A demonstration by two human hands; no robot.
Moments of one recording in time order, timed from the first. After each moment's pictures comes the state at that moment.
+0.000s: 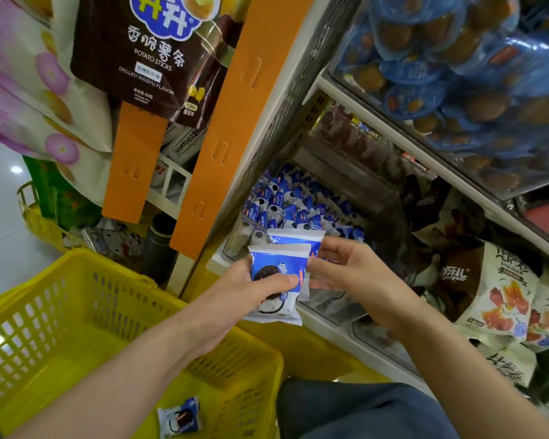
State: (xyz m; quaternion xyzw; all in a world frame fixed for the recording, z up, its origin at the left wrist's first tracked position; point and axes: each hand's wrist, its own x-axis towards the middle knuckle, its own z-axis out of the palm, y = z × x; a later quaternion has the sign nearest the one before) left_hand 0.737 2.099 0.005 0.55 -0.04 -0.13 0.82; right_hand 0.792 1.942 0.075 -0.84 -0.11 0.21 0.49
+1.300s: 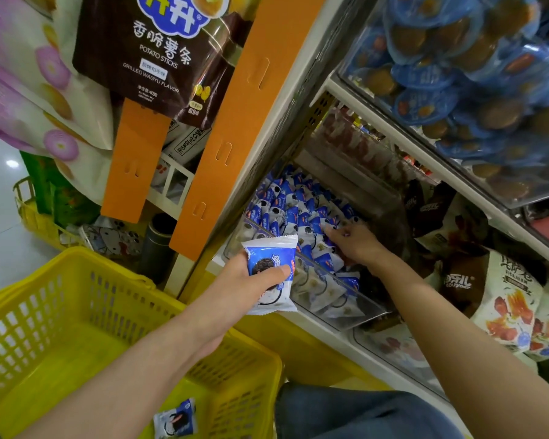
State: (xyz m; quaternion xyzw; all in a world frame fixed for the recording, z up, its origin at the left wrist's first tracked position) left_hand 0.749 2.098 -0.004 0.53 0.00 -0.06 0.85; right_hand 0.905 1.919 0.043 -0.98 0.06 0.12 0.17
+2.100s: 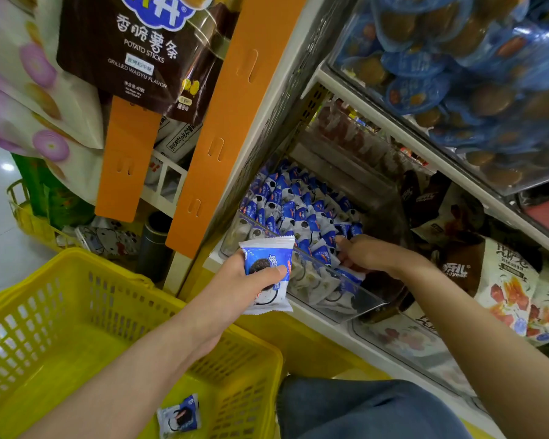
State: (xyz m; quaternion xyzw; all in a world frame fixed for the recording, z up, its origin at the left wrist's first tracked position) left_hand 0.746 2.097 -0.004 0.54 0.01 -0.08 0.84; right_hand 0.877 1.911 0.064 -0.97 0.01 0.25 -0.01
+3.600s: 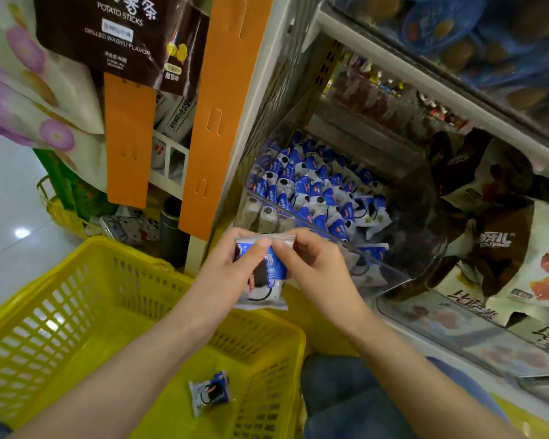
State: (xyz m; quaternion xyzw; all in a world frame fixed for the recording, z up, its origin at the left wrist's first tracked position) left_hand 0.737 2.101 -0.018 0.60 0.08 0.00 0.80; right_hand 0.779 1.972 0.005 -0.85 -0.19 0.05 0.49
